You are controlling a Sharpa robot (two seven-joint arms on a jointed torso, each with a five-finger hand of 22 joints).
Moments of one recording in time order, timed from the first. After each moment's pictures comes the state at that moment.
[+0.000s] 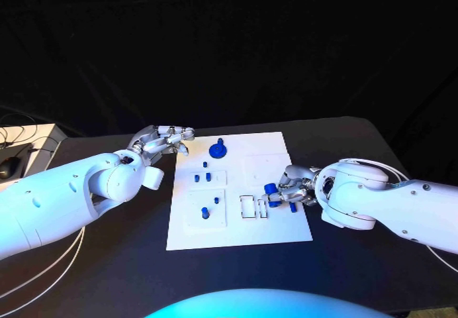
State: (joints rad) left arm 0.99 -0.89 0.16 1.40 -0.18 -0.19 0.25; left_hand 1.44 -0.01 -0.13 0.03 0.33 1.05 0.14 0.06 0.06 1.12 0.09 0.21 0.06 1.07 0.03 0.89 0.35 0.13 1.12 0.03 0.32 1.11; right arm 1.21 -0.88 -0.14 1.75 -1.23 -0.07 -0.58; right_hand 0.97 0.02 -0.09 0.18 0.64 1.12 0.01 0.16 0.98 1.33 -0.05 0.93 1.28 1.45 -0.11 1.20 1.03 0.08 1.47 -0.12 0.98 1.31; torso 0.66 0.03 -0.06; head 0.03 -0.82
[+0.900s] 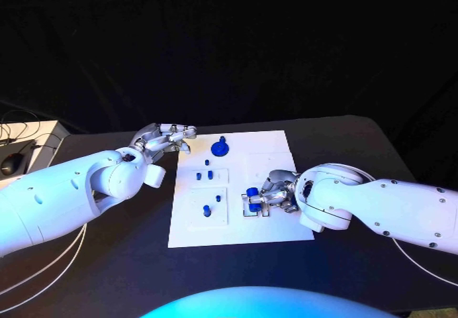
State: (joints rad) left arm 0.99 -0.89 0.16 1.41 -0.18 -0.18 0.25; left_hand 1.44 -0.01 -0.13 0.03 0.33 1.05 0.14 0.06 0.06 1.12 0.09 0.21 0.06 1.07 0.03 0.89 0.35 0.13 1.12 0.03 0.32 1.11; right arm 1.19 -0.75 -0.15 1.68 -1.02 -0.12 -0.58; right_hand 0.95 0.02 -0.07 0.16 0.62 1.12 0.01 0.16 0.98 1.33 -0.05 0.93 1.28 1.45 -0.11 1.20 1.03 0.08 1.47 -0.12 0.98 1.31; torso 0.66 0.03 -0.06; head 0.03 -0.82
